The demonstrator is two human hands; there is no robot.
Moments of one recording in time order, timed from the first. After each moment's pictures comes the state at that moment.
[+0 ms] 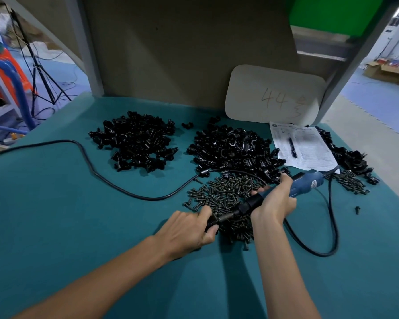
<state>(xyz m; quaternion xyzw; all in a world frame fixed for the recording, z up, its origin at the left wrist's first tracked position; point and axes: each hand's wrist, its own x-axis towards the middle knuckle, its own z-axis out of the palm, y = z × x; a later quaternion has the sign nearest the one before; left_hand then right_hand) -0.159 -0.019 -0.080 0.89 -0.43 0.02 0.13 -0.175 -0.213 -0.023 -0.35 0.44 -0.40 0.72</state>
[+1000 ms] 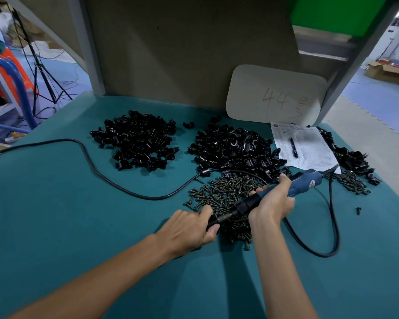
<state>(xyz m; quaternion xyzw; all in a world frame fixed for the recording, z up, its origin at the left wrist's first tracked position) -0.154 -0.019 -0.086 0.88 -0.45 0.03 0.12 -0.176 -0.207 -0.024 -0.35 0.44 -0.40 0.72</state>
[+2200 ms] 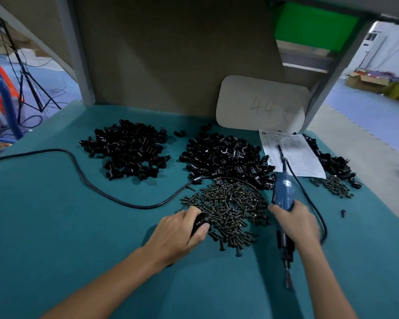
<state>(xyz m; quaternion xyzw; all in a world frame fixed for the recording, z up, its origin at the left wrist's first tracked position) -0.157 -0.011 -0.090 0.86 -0.41 0.09 0.28 -0.244 -0.294 -0.030 -0.86 0.43 -0.10 0.26</state>
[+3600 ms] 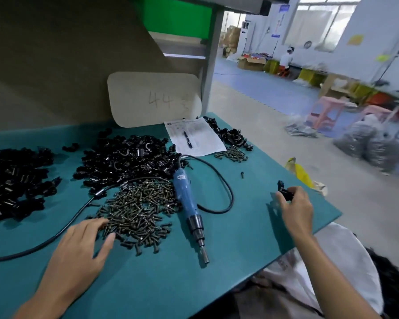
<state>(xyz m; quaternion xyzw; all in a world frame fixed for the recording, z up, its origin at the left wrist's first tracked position) -0.149 -0.021 -0.097 0.90 -0.37 0.09 0.23 -0.416 -0.452 -0.075 -0.76 0.52 -0.35 0.19</state>
